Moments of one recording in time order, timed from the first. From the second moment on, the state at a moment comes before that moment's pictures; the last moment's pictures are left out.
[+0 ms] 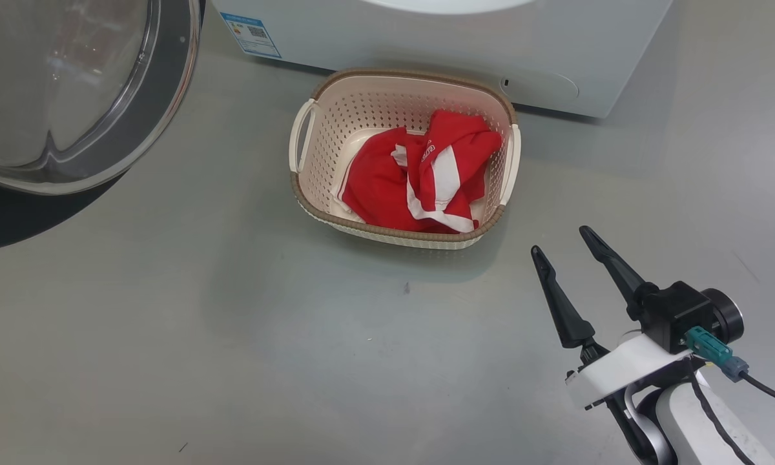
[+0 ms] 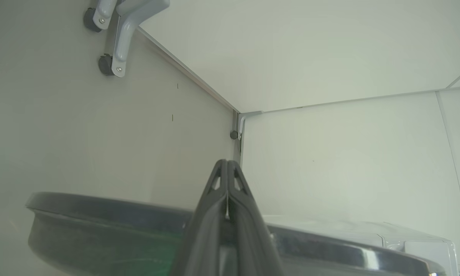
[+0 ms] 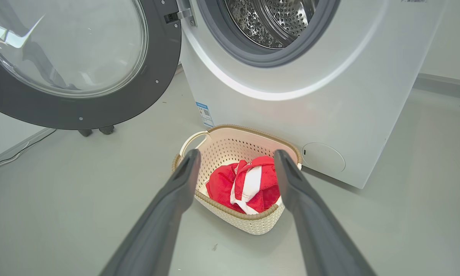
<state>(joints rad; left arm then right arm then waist) -1.03 0.45 0.77 0.99 -1.13 0.13 0.39 -0.12 -0.25 0.41 -0.01 0.36 0.10 -0.13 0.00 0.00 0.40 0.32</state>
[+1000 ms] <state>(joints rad) -1.02 0.41 0.69 1.05 -1.15 0.01 0.75 -0.12 -0.24 0.42 -0.01 0.36 0.09 -0.13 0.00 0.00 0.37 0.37</state>
